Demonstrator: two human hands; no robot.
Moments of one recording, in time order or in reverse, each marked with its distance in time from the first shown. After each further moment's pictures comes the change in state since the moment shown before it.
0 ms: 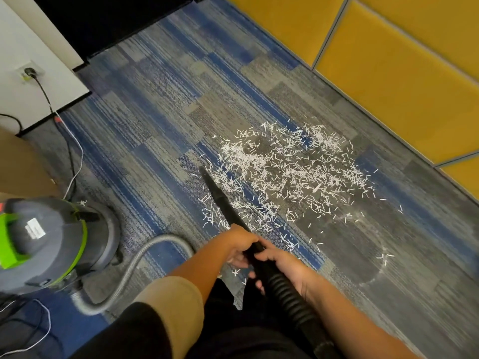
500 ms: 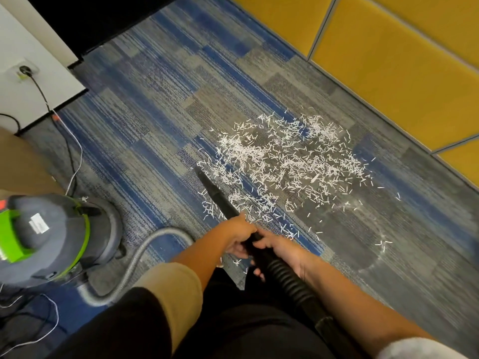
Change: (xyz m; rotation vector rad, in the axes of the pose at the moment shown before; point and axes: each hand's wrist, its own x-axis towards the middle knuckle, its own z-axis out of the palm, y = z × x) left_hand -0.006 -0.007 0.008 0.068 -0.034 0.024; right_hand -0.001 0.008 -0.004 -0.110 0.033 0.059
